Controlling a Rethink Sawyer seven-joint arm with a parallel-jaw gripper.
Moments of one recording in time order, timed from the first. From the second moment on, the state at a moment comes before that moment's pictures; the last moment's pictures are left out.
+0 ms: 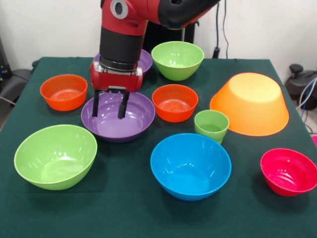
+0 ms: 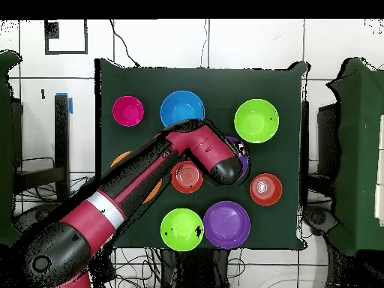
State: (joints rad) arm 0.32 0.25 -1.07 1.07 -1.51 -0.73 3.76
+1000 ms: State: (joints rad) arm 0.30 0.21 -1.08 0.97 -1.56 -0.73 3.52
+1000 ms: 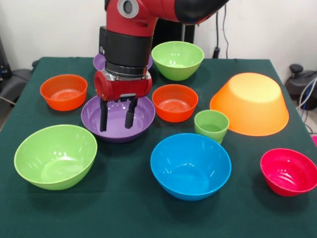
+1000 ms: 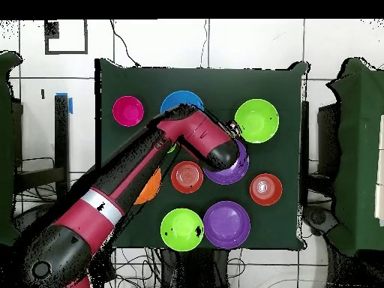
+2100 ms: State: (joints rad) arm 0.20 0.29 -1.22 0.83 -1.56 -0.76 3.71
